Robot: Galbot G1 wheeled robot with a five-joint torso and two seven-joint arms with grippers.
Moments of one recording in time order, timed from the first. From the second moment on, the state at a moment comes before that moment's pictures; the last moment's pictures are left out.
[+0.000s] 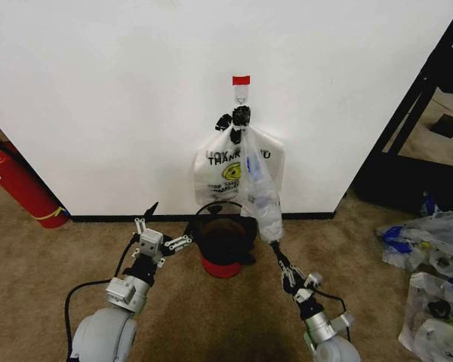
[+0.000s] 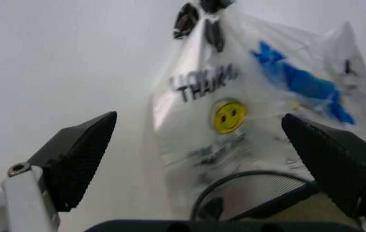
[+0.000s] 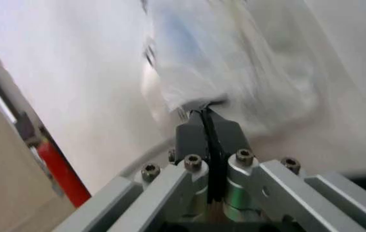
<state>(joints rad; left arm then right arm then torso) 1.46 -1.38 -0.51 -2.12 0.00 -0.10 0.24 -1.34 1.24 0.30 1.53 0.90 0.51 -0.60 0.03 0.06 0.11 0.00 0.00</state>
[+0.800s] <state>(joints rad) 0.80 -1.12 0.19 -2.03 -0.52 0.20 -0.08 -1.27 1.20 0.35 1.58 0.83 0.53 -0.65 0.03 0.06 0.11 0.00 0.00</state>
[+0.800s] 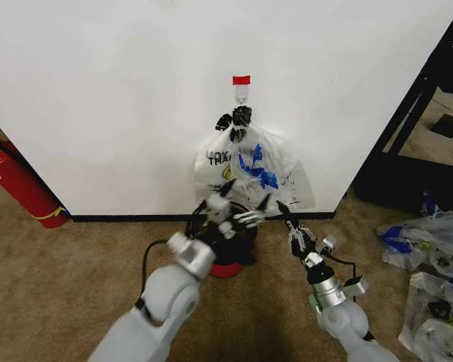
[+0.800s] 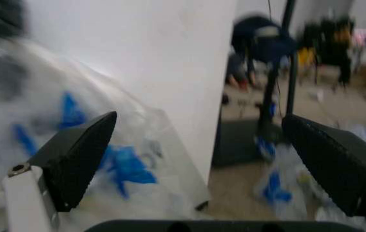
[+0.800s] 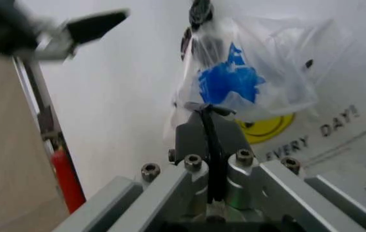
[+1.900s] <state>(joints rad) 0.19 -1.22 0.70 -1.73 -0.87 0.74 -0.81 -1.25 1.24 0.38 1.54 0.70 0.59 -0.64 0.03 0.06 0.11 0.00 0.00</state>
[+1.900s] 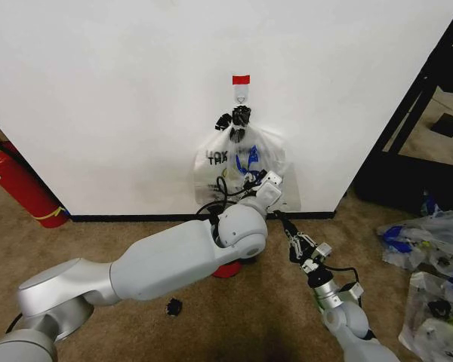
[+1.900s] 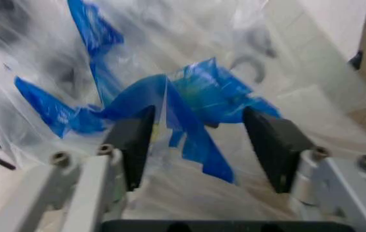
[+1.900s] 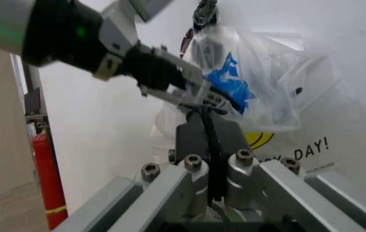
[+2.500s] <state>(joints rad) 0.21 -1.19 0.64 -1.79 -0.92 0.74 -0.82 -1.25 1.23 0.40 1.51 0.70 0.62 -0.62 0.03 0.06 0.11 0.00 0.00</state>
